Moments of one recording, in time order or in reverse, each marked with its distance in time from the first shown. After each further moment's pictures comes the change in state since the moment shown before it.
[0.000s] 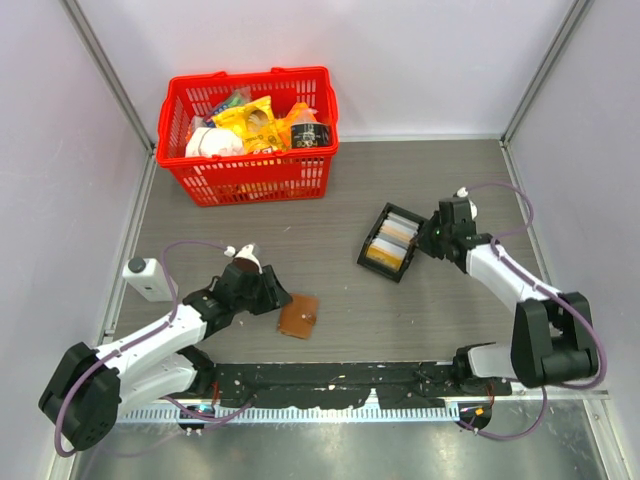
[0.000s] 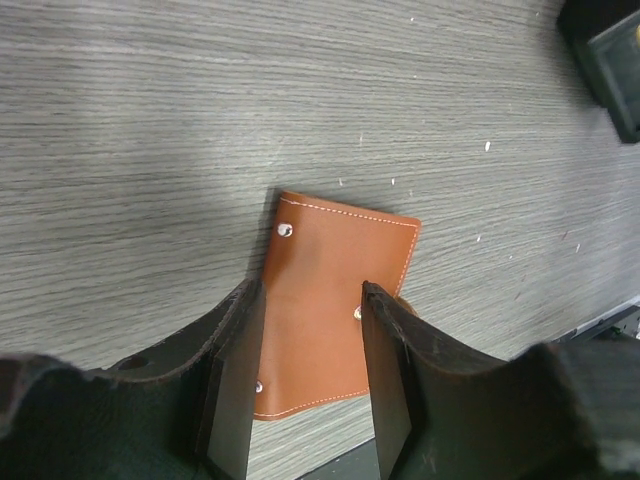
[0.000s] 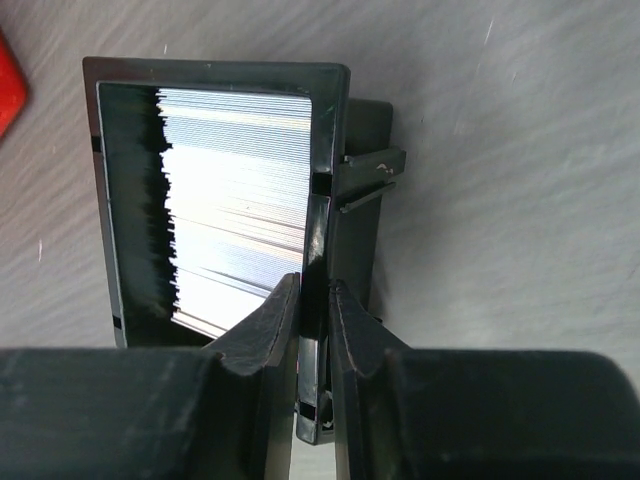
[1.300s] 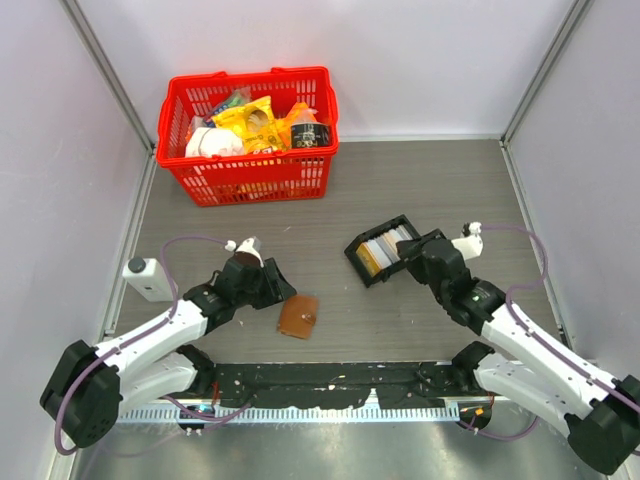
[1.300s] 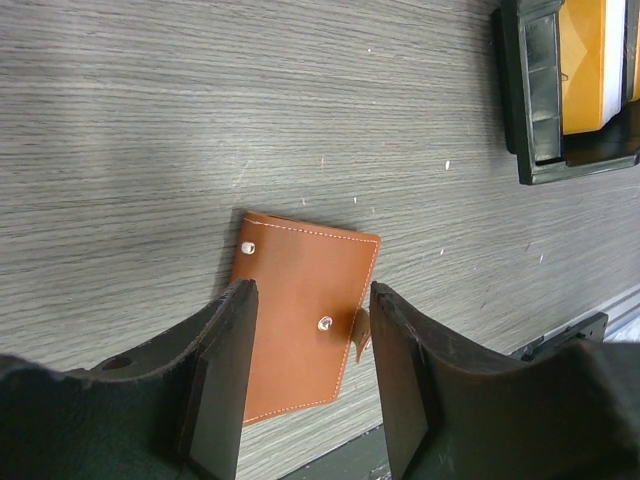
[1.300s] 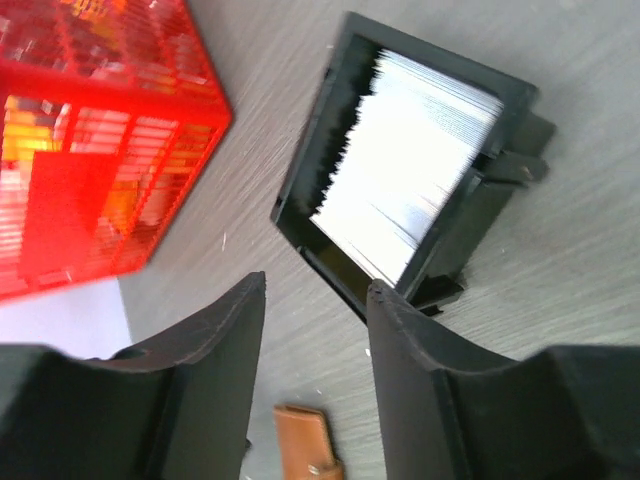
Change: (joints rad) left arm 0.000 0.020 0.058 -0.007 0.001 -0.025; right arm 0.475 -0.536 -0.227 -0.082 0.490 0.590
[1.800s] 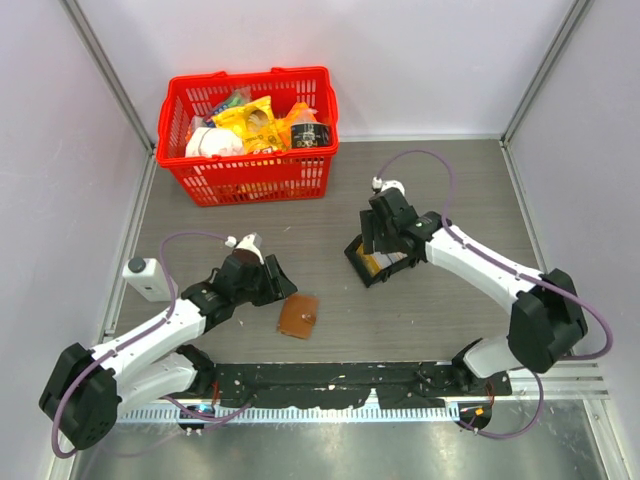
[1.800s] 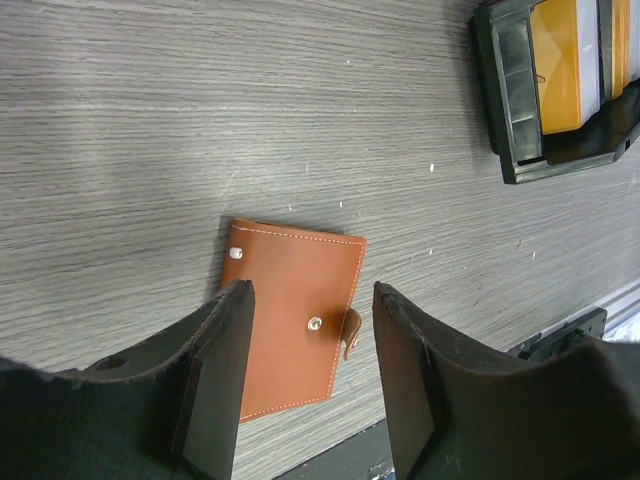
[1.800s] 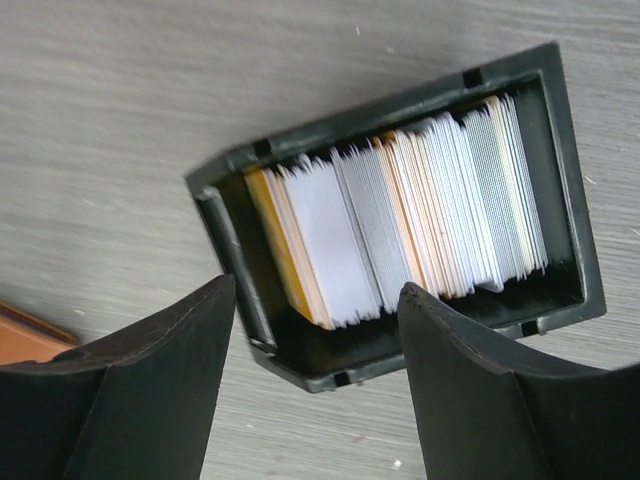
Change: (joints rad) left arm 0.000 -0.015 0.032 -0.026 -0.001 0.033; right arm -0.006 0.598 0.526 -0.220 -0.217 -0.901
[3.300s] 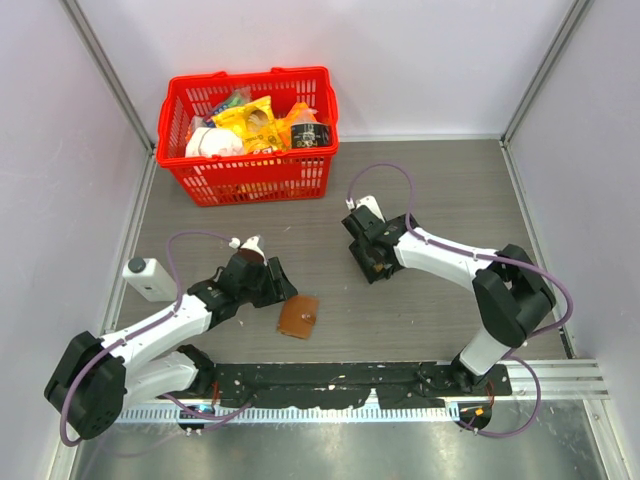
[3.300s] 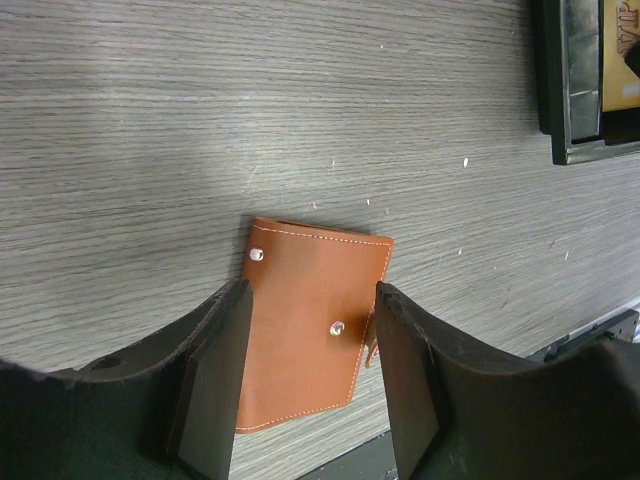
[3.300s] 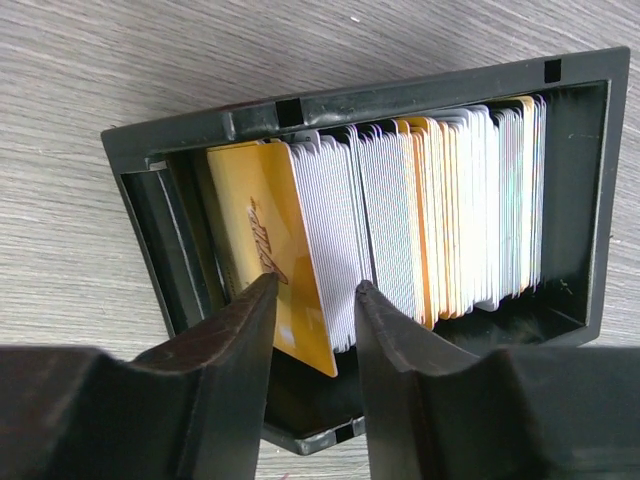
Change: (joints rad) left arm 0.000 0.070 0.000 0.011 0.001 0.016; right arm 0.109 0.211 -0.009 0.008 0.260 -0.185
